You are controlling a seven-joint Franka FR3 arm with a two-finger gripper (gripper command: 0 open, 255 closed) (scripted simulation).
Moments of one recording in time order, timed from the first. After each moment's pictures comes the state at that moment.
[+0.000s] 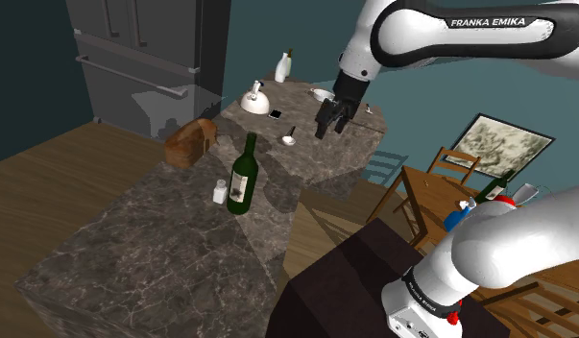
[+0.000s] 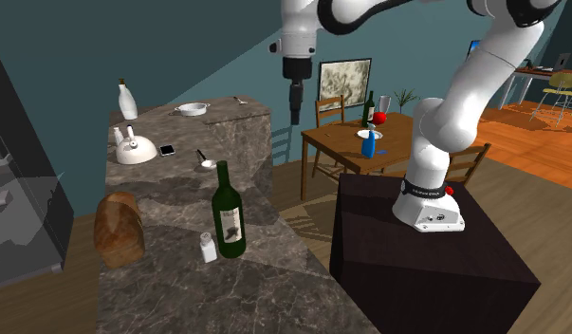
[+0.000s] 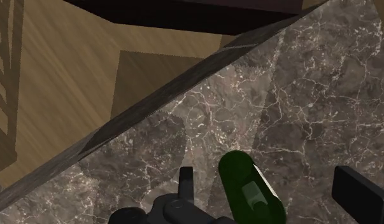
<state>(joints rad) 0.03 -0.45 0.14 -2.32 0.09 1.90 0.03</state>
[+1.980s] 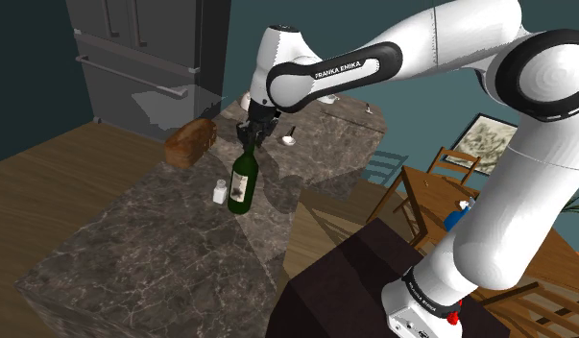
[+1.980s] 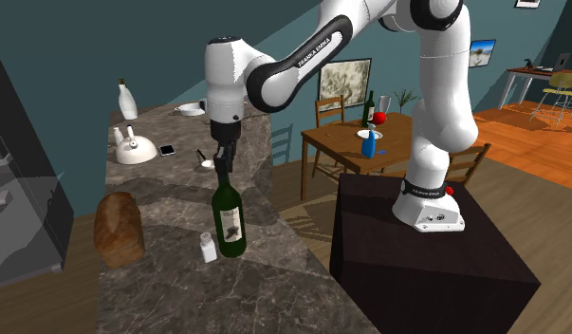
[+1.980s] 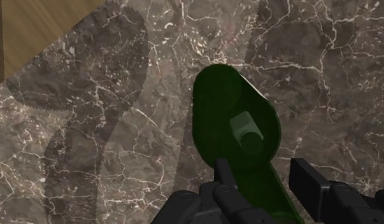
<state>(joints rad) 0.08 0.22 0.26 -1.96 -0.15 2.26 0.34</state>
